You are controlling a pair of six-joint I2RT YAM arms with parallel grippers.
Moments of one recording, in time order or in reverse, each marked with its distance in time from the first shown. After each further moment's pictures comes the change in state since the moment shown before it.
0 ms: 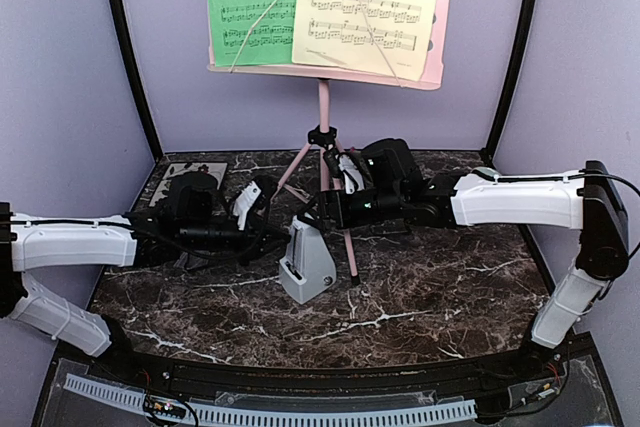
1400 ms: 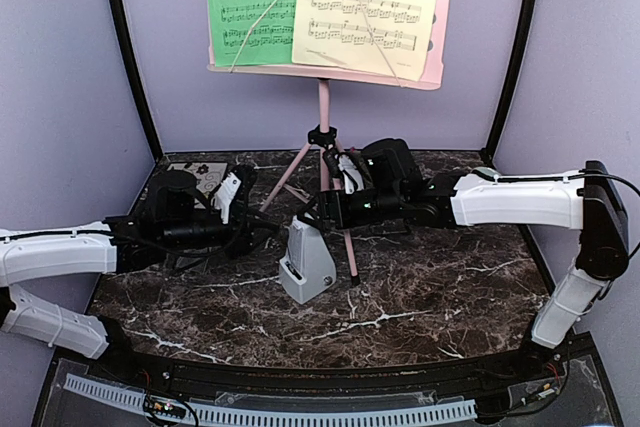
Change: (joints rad) left arm 0.002 -0.116 -0.036 0.005 -0.120 -0.001; right arm 0.005 0.000 0.001 0.002 0.000 -0.002
